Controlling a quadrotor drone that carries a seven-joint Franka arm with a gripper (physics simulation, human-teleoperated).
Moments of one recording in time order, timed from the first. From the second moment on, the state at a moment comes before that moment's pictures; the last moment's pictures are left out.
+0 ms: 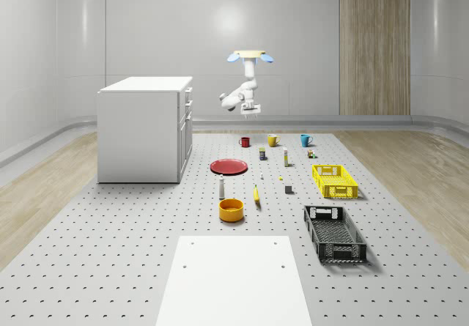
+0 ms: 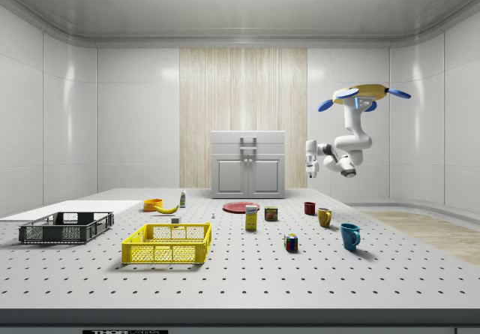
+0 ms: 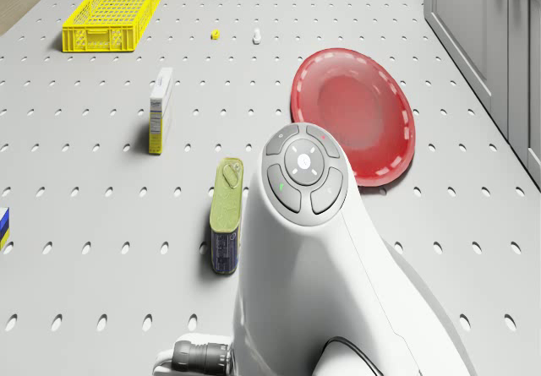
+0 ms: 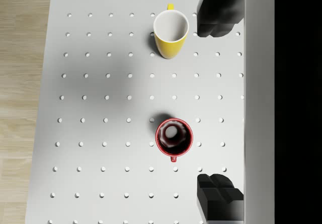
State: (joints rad) arm -0.96 -1.02 1.22 -2.89 -1.98 1.17 1.52
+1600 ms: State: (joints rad) arm -1.09 -1.20 1.30 -2.89 -1.92 1.28 1.62
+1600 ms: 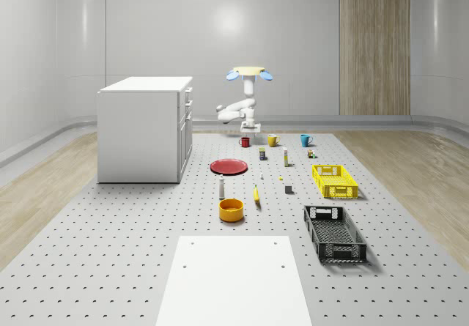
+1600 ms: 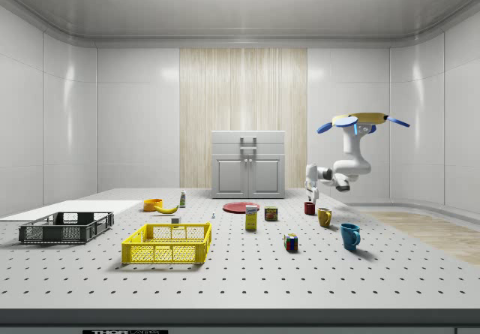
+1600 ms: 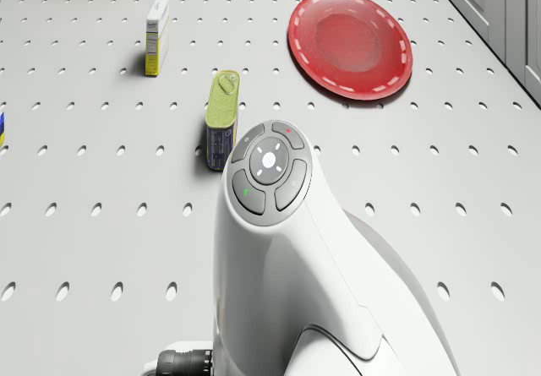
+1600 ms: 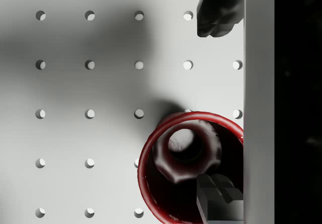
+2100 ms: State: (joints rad) arm -1.06 -1.26 1.27 -2.88 -1.94 1.35 1.59
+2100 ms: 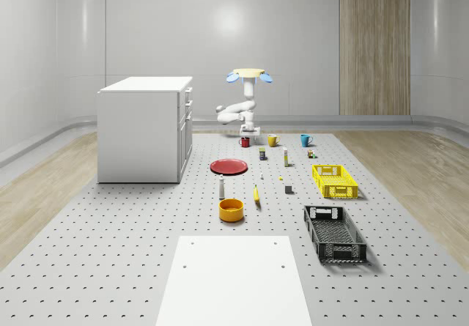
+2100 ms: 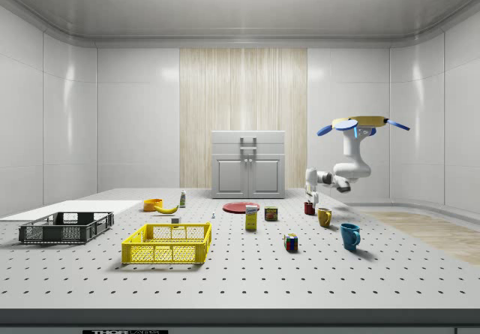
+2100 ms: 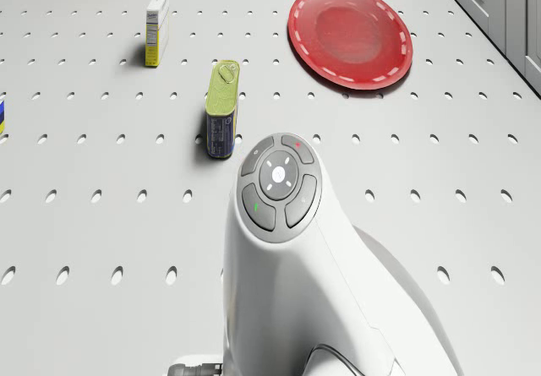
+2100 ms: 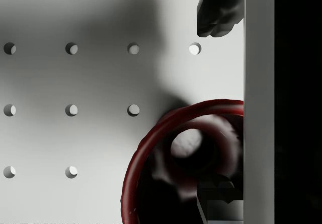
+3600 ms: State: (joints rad) arm -1.12 -1.35 1.32 -2.86 -1.87 1.42 1.62
